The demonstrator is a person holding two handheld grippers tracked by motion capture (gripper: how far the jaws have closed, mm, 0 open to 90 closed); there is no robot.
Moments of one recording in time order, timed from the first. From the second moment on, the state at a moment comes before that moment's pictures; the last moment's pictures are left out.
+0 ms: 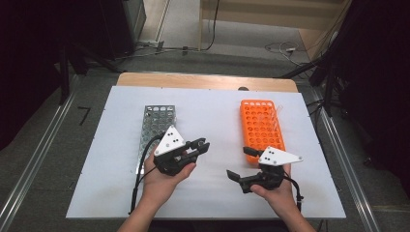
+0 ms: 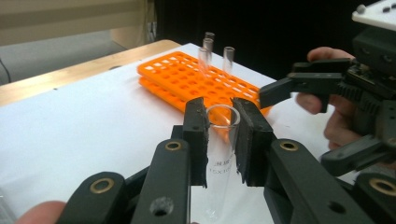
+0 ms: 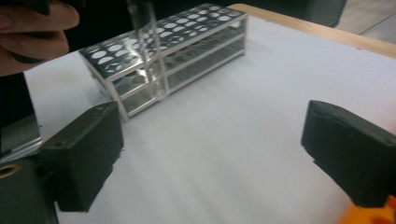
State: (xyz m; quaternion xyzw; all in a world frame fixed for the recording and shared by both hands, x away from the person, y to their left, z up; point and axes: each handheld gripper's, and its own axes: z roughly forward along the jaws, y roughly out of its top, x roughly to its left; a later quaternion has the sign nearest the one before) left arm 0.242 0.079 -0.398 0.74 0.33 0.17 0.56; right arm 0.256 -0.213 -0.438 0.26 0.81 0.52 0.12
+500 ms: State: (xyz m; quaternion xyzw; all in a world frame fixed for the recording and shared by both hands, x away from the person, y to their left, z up) left arm 0.277 0.120 -0.383 0.72 0.37 0.22 0.55; right arm 0.250 -0.278 -0.449 0.31 0.78 0.52 0.16
